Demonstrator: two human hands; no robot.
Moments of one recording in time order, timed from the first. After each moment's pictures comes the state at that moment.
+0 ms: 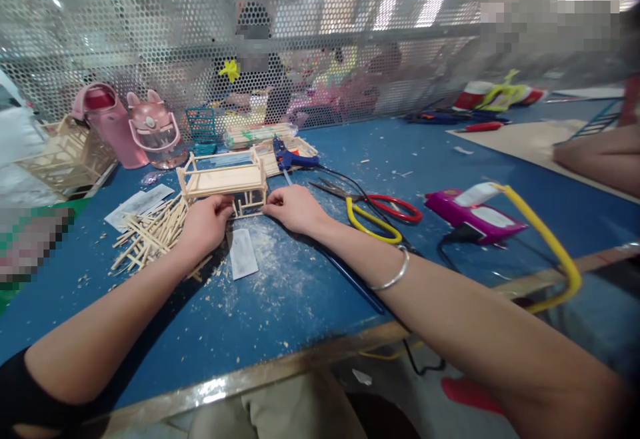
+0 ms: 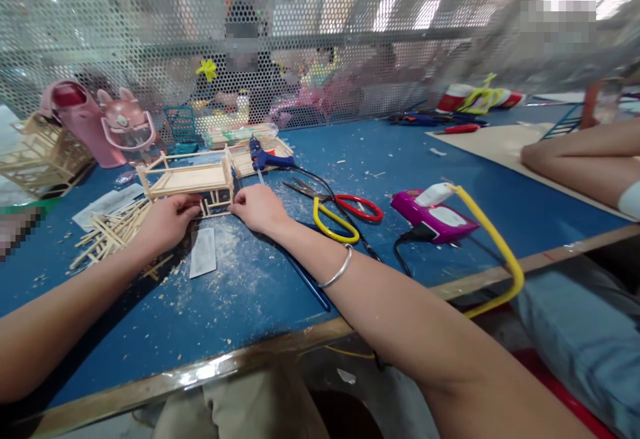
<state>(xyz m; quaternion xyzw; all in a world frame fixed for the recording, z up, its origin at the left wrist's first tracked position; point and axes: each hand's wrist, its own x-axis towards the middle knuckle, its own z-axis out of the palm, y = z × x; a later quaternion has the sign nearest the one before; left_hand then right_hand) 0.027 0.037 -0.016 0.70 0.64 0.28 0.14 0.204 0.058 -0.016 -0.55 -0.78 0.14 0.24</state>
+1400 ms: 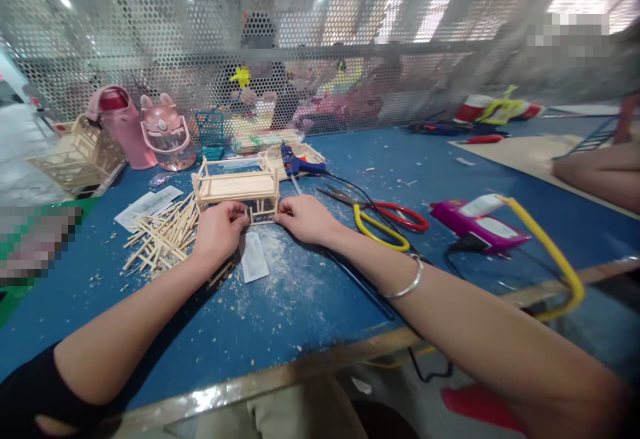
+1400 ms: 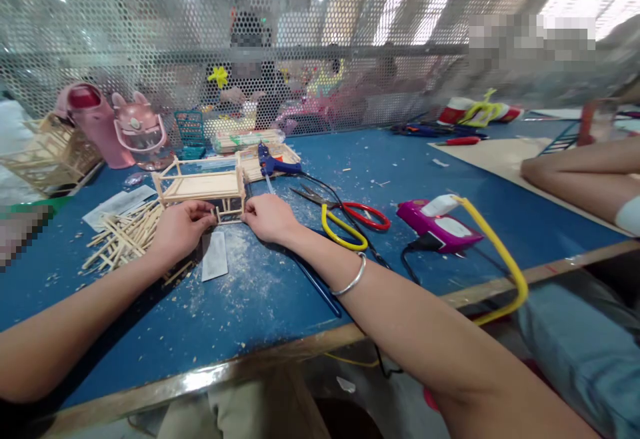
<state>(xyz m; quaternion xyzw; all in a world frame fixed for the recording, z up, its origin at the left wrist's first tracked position) 0.030 0.028 -0.018 0.68 0.63 0.33 0.19 0.204 0.050 -0.012 -0.55 -0.81 0.09 0.17</state>
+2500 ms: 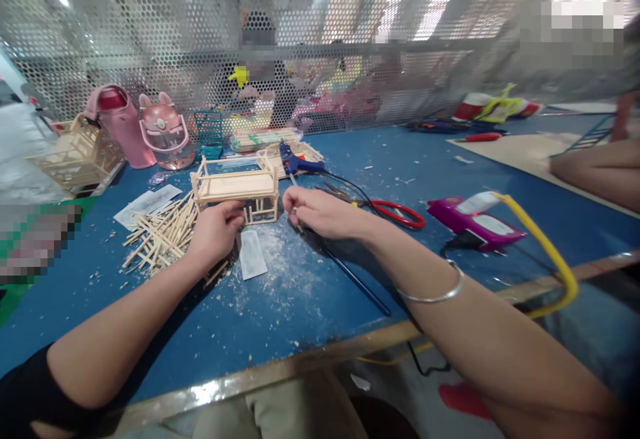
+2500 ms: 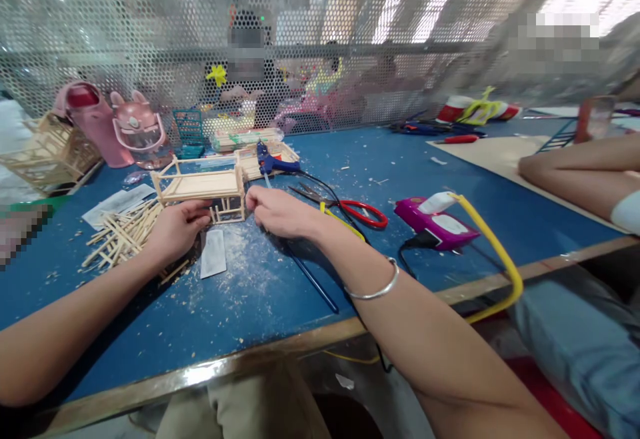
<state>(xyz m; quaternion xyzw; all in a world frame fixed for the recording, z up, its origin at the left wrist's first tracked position) 0.023 0.027 -0.022 0.71 0.60 0.32 0.20 0.224 0.033 0.020 -0.47 -0.84 0.23 0.16</state>
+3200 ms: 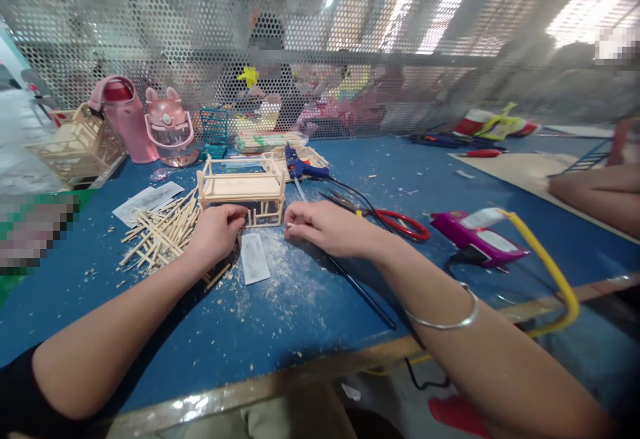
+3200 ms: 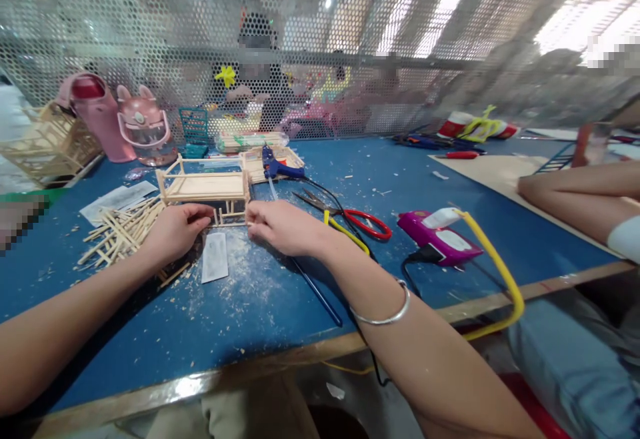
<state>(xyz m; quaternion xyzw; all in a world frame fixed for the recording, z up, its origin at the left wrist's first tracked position) 0.020 0.027 -0.019 0.71 0.61 0.30 0.18 0.222 0.022 0.027 -0.43 -0.88 0.19 0.09</state>
